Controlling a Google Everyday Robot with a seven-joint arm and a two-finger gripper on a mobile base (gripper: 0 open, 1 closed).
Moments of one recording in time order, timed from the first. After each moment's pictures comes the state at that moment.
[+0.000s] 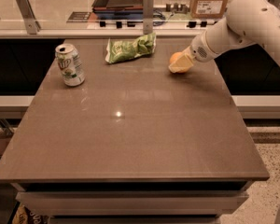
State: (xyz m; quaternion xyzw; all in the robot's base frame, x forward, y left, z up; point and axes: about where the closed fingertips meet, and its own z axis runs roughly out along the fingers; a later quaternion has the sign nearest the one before) arm 0.718 -0.149 0.842 -0.42 0.83 0.10 0.35
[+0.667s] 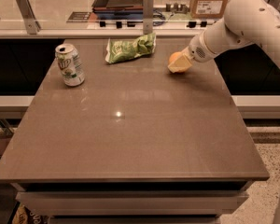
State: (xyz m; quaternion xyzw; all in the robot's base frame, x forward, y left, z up) arm 0.718 -0.145 0.839 -0.43 0.83 0.11 0.35
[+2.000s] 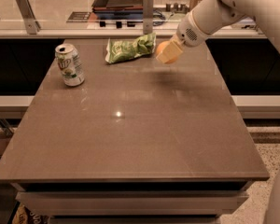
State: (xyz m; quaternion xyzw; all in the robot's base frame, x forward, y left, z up) arm 0.687 -0.096 0.897 -0.48 0.81 0.12 0.31
